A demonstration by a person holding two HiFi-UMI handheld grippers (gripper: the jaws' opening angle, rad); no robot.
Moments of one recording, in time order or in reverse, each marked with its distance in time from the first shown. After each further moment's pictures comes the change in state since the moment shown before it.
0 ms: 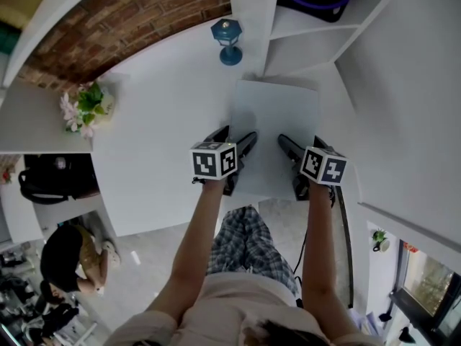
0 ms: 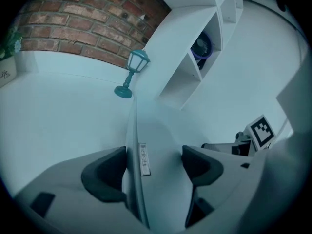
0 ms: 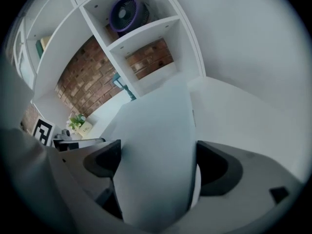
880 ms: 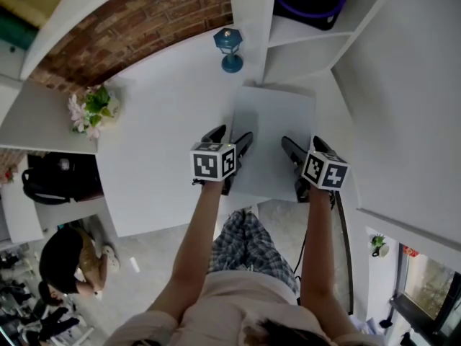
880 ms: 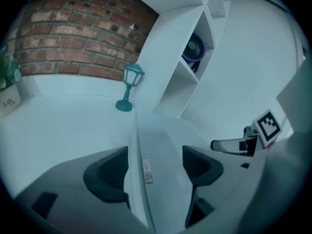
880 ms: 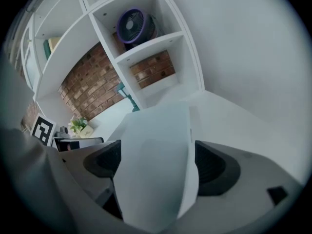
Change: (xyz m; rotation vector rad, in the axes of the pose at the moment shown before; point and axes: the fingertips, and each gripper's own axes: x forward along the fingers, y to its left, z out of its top) left arm -0.019 -0.001 0.021 0.103 -0.036 0.080; right arm -0.023 0.002 0.018 -0.043 -0.078 -0.005
